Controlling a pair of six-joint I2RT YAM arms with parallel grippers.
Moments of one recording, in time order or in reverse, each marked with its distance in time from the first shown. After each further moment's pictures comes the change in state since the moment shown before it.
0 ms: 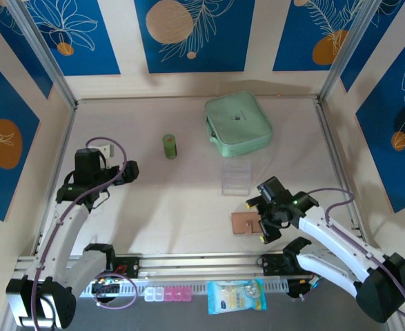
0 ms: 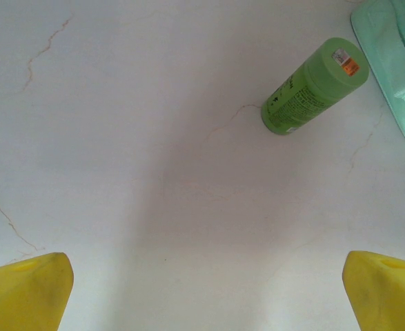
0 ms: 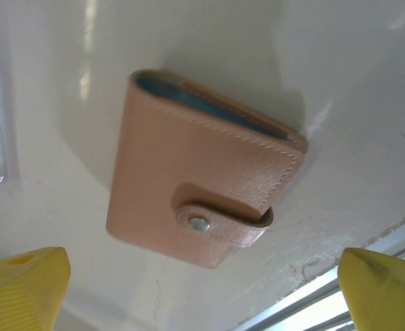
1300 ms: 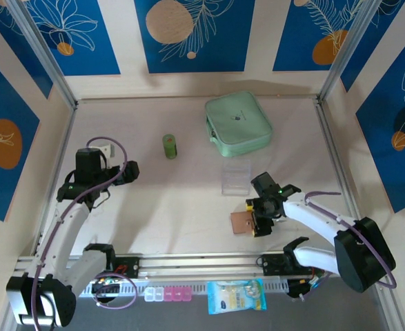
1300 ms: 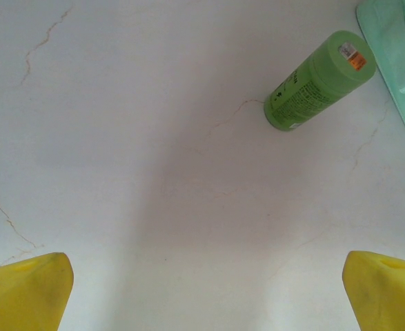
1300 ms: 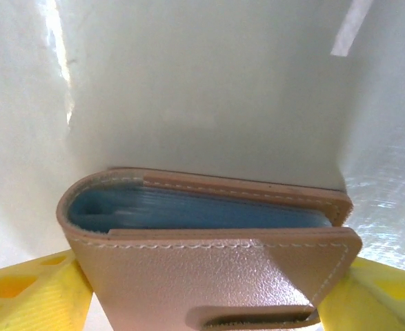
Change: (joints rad) left arm 0.000 0.020 0.000 0.000 0.000 0.000; right arm -0.060 0.271 -0.047 0.224 -0.035 0.116
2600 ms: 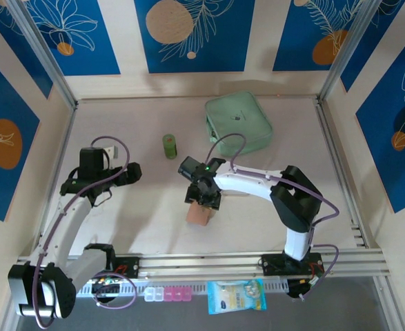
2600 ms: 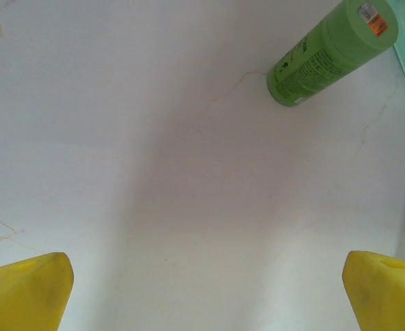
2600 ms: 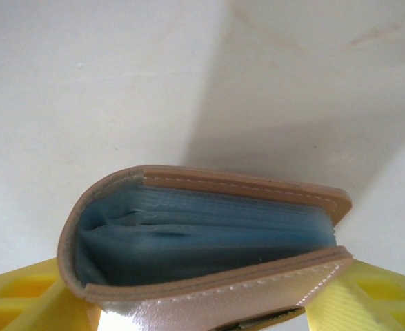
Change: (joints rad) left arm 0.000 0.067 0.000 -0.016 0.042 -0.001; right arm 0.433 0.686 0.785 -0.142 0.127 -0.801
